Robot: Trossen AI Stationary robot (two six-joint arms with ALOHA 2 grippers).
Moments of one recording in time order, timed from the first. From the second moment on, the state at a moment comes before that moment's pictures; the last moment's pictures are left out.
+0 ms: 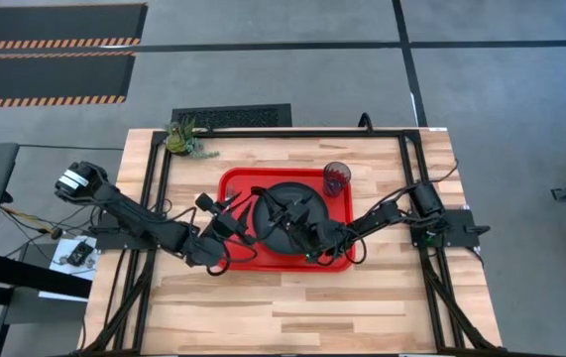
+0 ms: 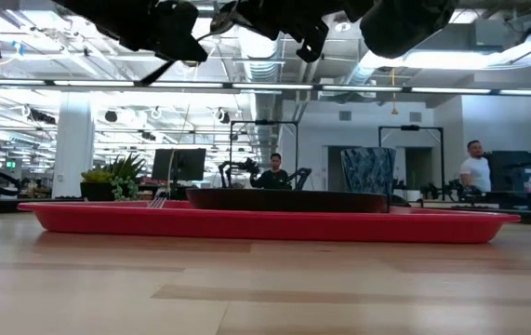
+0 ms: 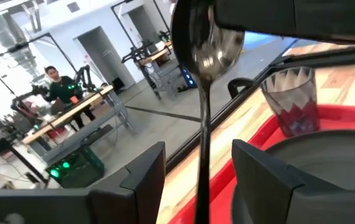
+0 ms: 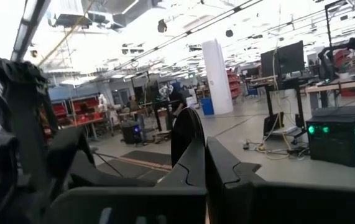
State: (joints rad) left arm -0.44 1.43 0.71 0.33 -1.40 0.04; right arm 0.26 2.07 1.22 1.41 1.04 -0.22
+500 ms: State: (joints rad) left arm -0.44 1.39 0.73 0.01 -1.28 -0.22; right arm 0.28 2.07 1.20 1.40 1.04 -0.29
